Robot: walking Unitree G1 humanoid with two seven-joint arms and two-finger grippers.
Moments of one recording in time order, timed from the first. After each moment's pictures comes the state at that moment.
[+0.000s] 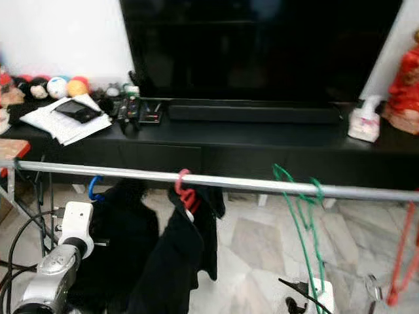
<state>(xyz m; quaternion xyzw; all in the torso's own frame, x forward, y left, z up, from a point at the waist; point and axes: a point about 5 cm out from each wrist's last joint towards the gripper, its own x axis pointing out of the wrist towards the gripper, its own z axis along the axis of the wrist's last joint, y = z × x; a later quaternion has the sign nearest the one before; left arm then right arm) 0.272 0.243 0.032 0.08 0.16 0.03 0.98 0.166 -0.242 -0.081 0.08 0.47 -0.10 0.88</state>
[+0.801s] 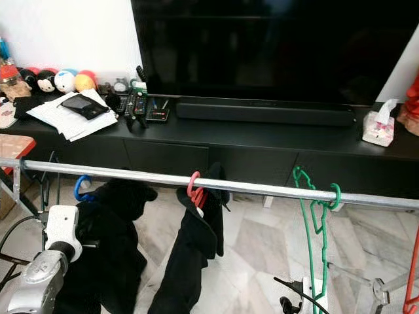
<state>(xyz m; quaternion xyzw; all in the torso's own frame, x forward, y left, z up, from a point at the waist) 0.267 0.246 0.044 0.05 0.11 -0.02 0.99 0.159 -0.252 -0.081 0.07 0.48 -0.11 0.87</state>
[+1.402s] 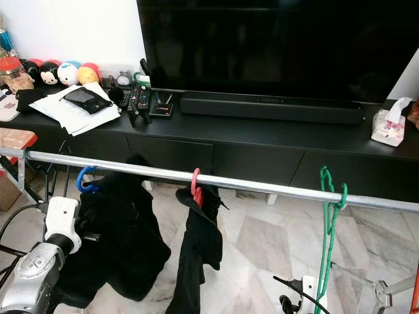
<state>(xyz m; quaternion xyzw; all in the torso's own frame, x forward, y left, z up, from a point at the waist) 0.274 0.238 0.067 0.10 0.06 -0.08 0.99 0.162 -0.251 -0.080 0.07 0.47 -0.11 0.87</state>
